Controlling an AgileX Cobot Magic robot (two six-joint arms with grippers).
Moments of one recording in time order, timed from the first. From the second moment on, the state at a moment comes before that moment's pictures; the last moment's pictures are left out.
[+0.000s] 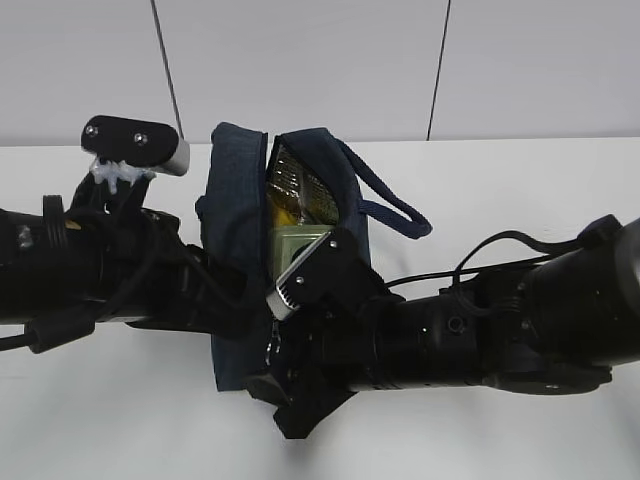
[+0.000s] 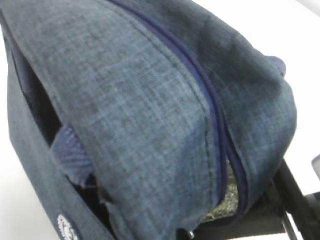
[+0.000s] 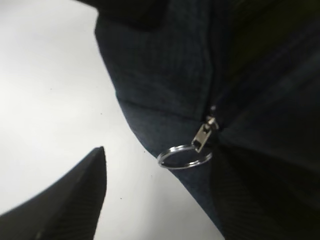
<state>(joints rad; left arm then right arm) -0.68 1.41 -0.68 -0.85 0.06 0.69 0.63 1.86 -0.78 -0.77 -0.44 0.55</state>
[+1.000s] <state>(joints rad) -0.68 1.41 -0.68 -0.85 0.06 0.69 0.63 1.93 -0.78 -0.79 -0.55 0.55</state>
